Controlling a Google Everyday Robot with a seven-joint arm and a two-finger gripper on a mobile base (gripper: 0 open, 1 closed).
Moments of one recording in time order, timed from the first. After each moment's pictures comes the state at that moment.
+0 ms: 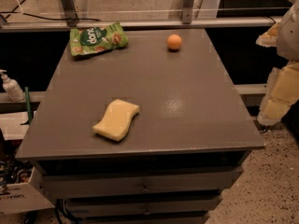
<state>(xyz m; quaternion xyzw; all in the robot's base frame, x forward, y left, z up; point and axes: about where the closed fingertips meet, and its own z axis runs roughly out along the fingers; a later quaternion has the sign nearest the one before) 0.438 -0.217 0.976 -0.60 0.78 -0.03 0.16</state>
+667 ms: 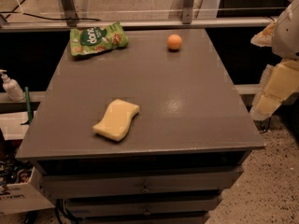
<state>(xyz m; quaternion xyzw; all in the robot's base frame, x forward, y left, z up) 0.451 -0.213 0.972 -0.60 0.78 -0.01 0.18</state>
